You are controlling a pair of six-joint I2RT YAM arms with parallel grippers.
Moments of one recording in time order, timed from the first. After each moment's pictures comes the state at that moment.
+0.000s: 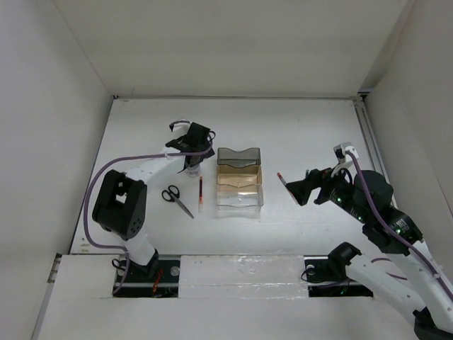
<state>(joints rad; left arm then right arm) -0.48 1.63 1.14 -0.46 -0.46 -0.86 0.59 0.56 0.89 -0.59 -0.04 0.39</state>
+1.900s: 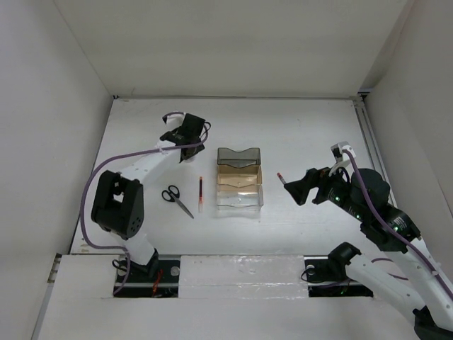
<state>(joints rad) -0.44 1.69 1.22 -0.54 -0.49 -0.85 0.59 0.58 0.89 -0.59 -0.06 0.41</state>
